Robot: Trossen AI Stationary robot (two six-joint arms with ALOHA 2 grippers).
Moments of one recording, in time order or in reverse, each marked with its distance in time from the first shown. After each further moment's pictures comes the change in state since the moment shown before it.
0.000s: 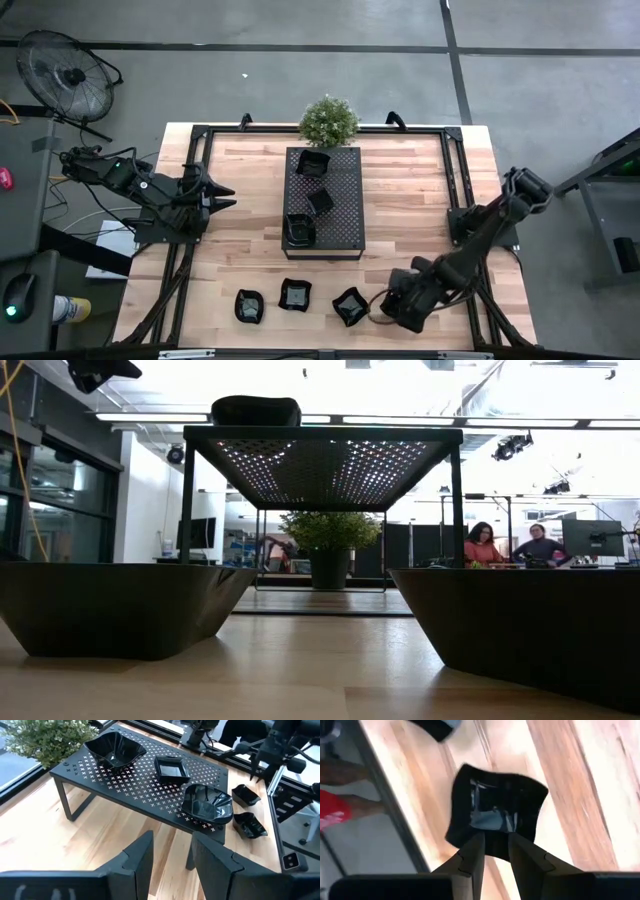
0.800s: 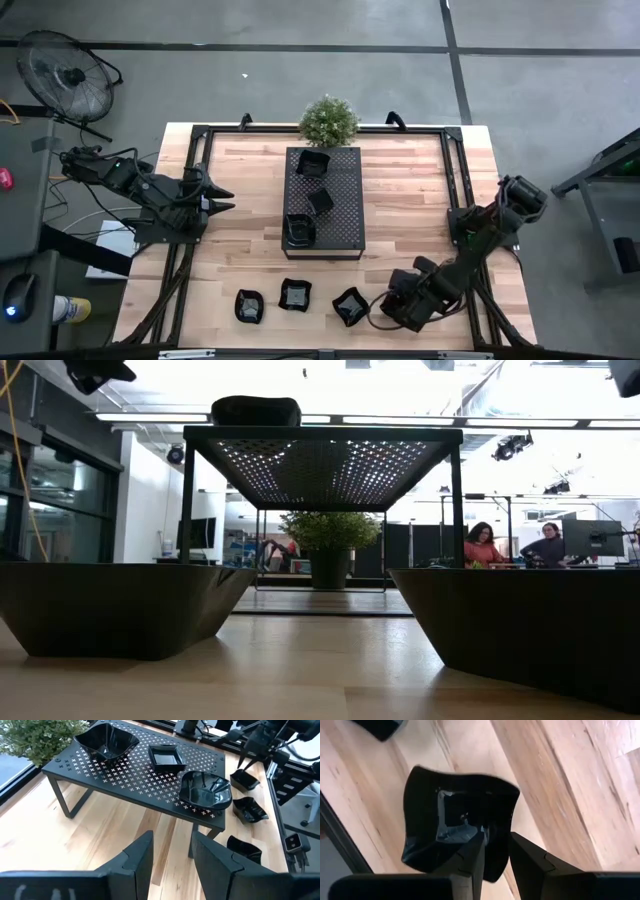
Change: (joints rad) left arm 0.000 0.000 0.000 -0.032 0.043 0.057; right arm 0.033 0.099 -0.011 -0.041 0.109 0.083
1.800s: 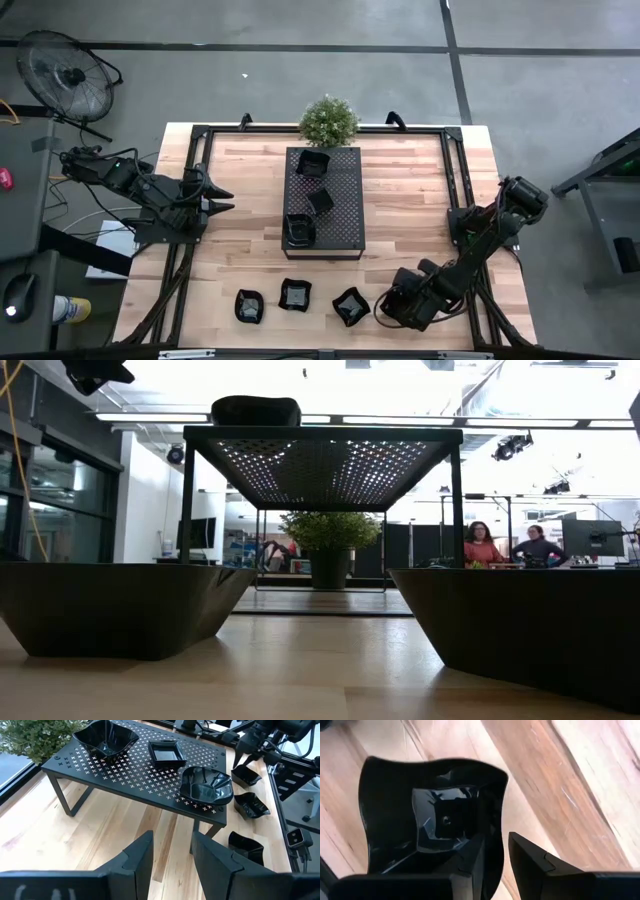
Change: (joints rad) left arm 0.000 0.000 0.000 -0.016 0.008 0.010; right arm 0.036 0.001 -0.147 0.163 0.014 0.143
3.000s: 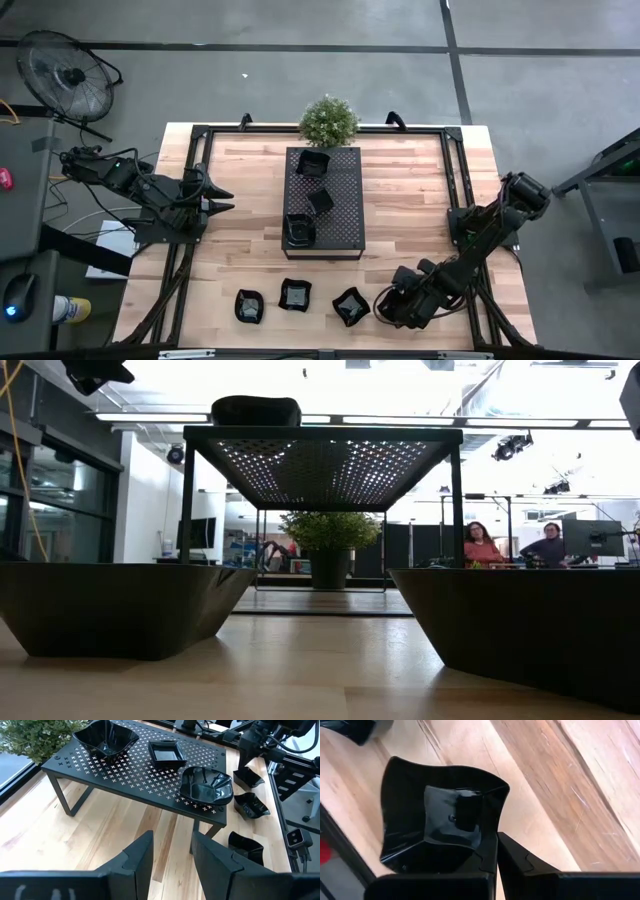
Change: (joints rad) left arm 0.000 0.000 0.000 0.000 0.000 -0.002; right arm -0.013 -0.043 -0.001 0.027 -0.025 0.008
